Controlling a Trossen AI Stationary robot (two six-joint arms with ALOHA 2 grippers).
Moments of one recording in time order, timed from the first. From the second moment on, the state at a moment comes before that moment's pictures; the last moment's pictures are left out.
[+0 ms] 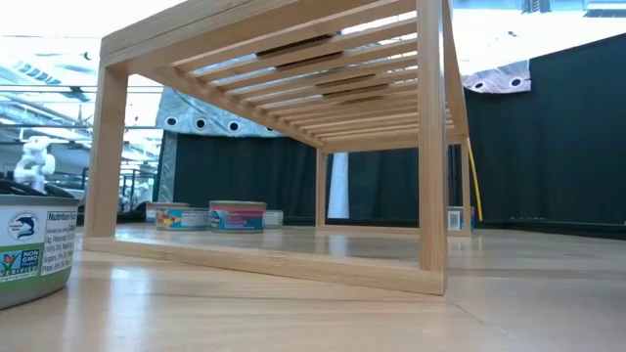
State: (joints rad) left arm -1.05 2.00 1.47 -0.71 -0.76 -0.89; right arm 0.84 2.06 1.87 -1.23 0.30 0.71
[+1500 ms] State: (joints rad) left arm -1.01 2.00 1.47 -0.78 -0.81 -0.90; right arm 0.72 2.05 1.78 -1.00 -0.03 0.38
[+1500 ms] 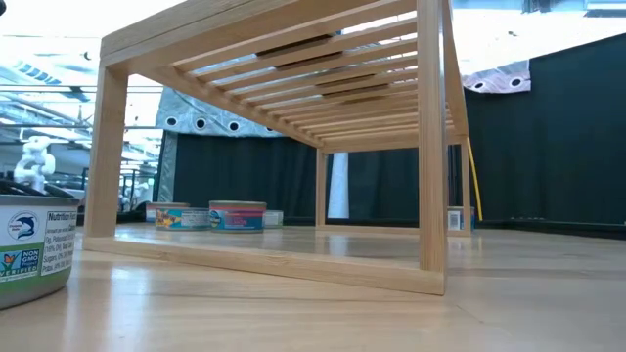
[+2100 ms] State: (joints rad) left arm -1.01 2.00 1.47 -0.78 -0.81 -0.90; right arm 0.67 1.71 2.16 -1.17 0.22 0.08
